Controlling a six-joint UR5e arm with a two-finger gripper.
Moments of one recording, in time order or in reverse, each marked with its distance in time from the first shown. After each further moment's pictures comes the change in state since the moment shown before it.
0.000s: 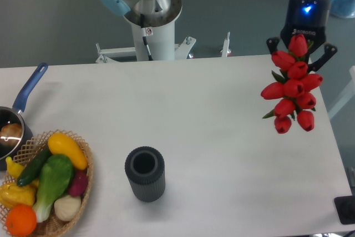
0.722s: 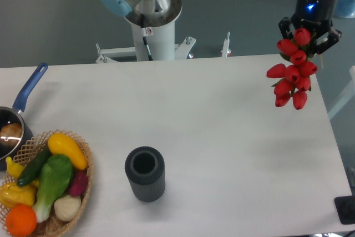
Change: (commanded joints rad) arm 0.018 0.002 0.055 -0.204 0.171 0.207
